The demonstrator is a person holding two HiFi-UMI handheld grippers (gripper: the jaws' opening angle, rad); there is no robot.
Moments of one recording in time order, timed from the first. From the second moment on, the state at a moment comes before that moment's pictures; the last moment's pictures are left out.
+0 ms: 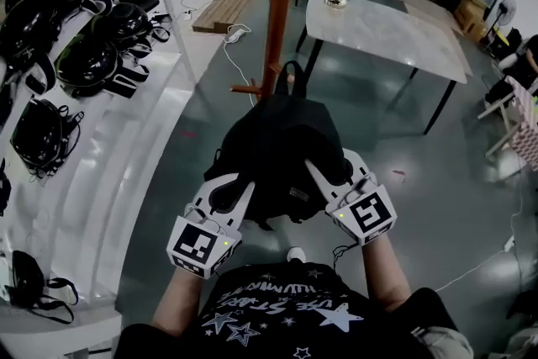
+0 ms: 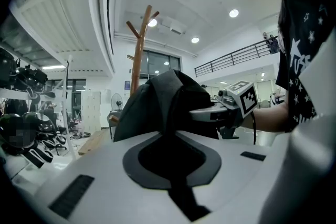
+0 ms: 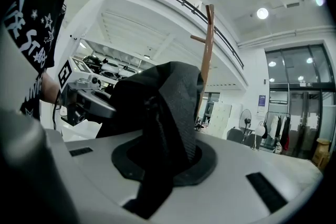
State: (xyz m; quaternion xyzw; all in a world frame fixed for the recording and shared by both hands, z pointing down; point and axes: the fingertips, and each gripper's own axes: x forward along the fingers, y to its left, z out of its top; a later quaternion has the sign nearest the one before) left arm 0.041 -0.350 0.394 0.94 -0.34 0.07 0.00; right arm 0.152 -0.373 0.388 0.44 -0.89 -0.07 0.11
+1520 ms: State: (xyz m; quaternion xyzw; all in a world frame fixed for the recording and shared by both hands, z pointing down) left arm 0.038 -0.414 0.460 0.90 -0.41 0.12 0.08; right arm 0.148 -0.457 0.460 0.36 -0.92 -0.01 0.12
